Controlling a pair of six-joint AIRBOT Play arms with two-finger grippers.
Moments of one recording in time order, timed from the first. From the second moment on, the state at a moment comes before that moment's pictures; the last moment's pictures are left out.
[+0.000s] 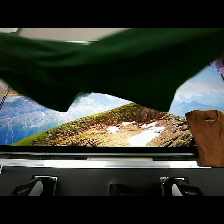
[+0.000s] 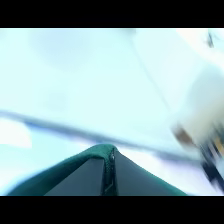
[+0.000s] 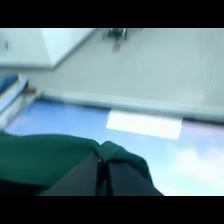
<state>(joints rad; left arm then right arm) 0.50 -0.75 1.71 1.00 -1.02 -1.64 -0.19 -0.81 1.93 2.23 -1.24 -1.68</state>
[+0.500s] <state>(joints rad) 0.56 -0.76 1.79 1.14 -1.08 -1.69 -0.19 -0.85 2.02 2.13 -1.25 -1.43</state>
